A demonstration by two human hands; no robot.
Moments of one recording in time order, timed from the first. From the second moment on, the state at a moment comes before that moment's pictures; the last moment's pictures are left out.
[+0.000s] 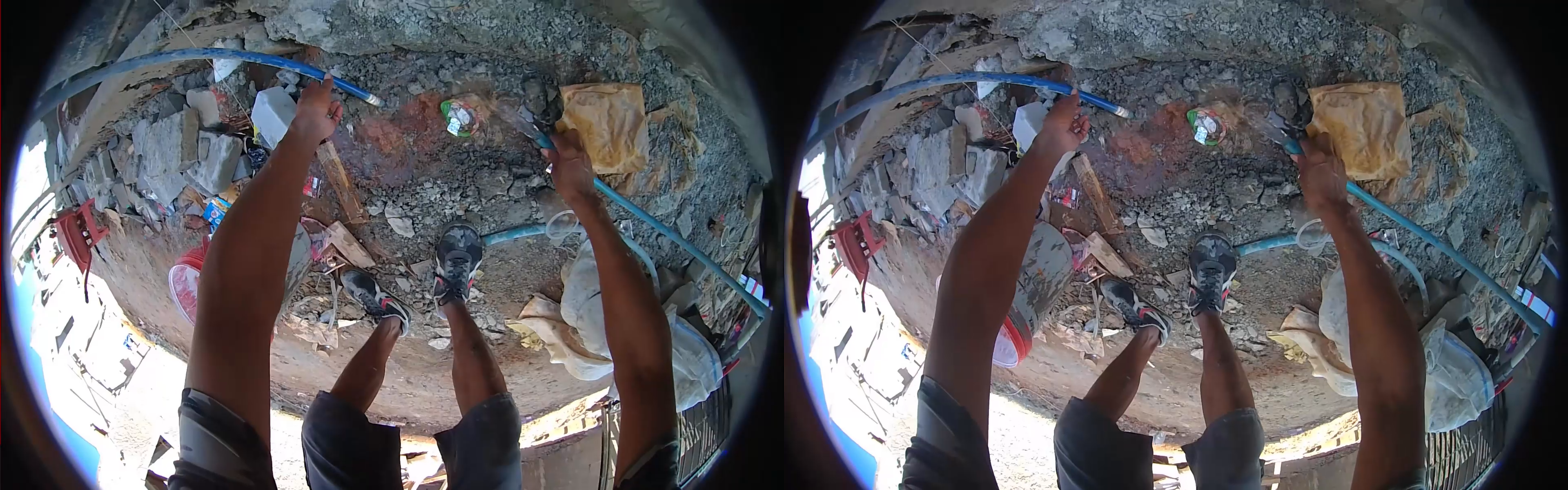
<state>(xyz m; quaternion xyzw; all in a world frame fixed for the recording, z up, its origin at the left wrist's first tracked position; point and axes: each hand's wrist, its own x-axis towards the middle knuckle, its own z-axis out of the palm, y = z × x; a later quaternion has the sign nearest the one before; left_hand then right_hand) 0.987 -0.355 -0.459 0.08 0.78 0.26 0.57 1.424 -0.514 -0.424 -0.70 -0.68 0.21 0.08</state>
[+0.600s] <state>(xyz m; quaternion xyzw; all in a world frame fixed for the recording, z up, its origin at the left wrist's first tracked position) 1.169 -0.384 -0.327 -0.11 0.60 0.52 0.59 1.358 -0.489 -0.327 -0.65 -0.67 0.27 0.22</state>
